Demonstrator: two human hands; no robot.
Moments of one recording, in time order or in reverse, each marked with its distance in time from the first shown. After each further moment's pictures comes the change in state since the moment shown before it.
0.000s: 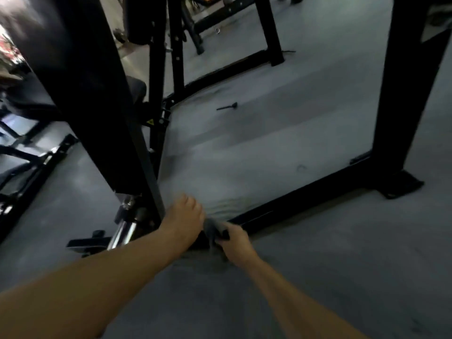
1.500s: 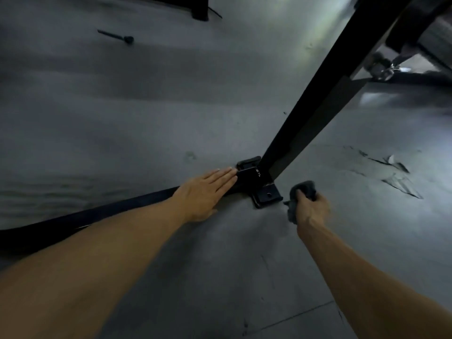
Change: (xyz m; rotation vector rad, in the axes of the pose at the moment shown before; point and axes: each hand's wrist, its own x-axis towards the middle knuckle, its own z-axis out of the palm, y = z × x) left_hand 0.248 0.155 -0.166 -0.710 0.682 0.339; right_hand -0.045 0.082 -0.411 -0.047 1.182 0.544
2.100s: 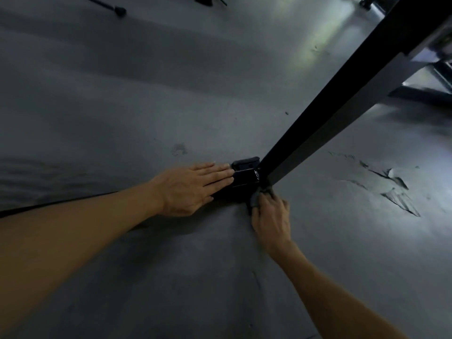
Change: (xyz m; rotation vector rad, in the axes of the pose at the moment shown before) left_hand 0.018 -0.025 0.029 -0.075 0.239 0.149; right_hand 0.011 0.056 0.056 -0.966 -0.276 -0.966
